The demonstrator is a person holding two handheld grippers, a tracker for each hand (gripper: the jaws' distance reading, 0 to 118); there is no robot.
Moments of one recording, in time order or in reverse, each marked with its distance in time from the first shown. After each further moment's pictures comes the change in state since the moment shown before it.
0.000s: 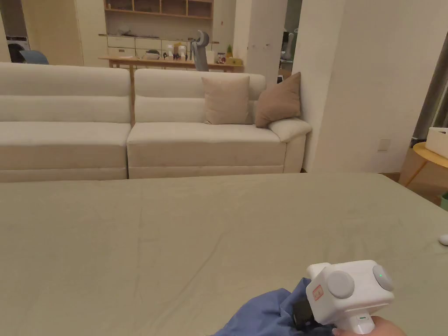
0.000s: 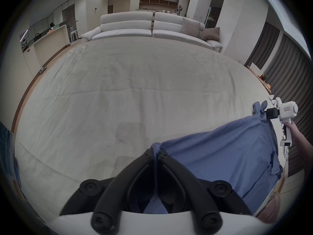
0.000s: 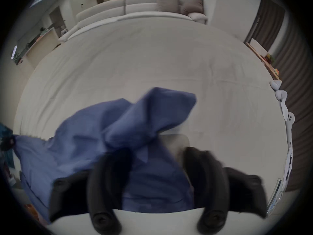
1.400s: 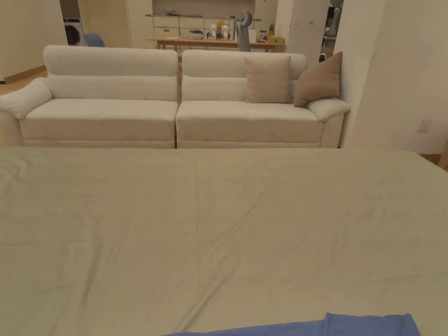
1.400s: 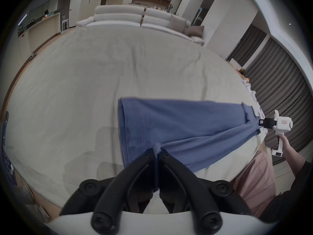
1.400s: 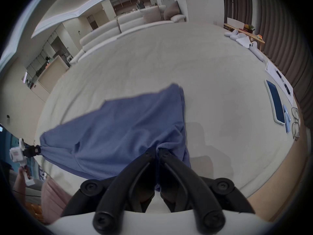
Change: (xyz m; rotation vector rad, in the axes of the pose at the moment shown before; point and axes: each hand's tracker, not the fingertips) left arm -0.027 -0.198 0.108 -0.074 -0.182 0.028; right arm 0.037 -0.293 0.168 0.074 0.090 -0.202
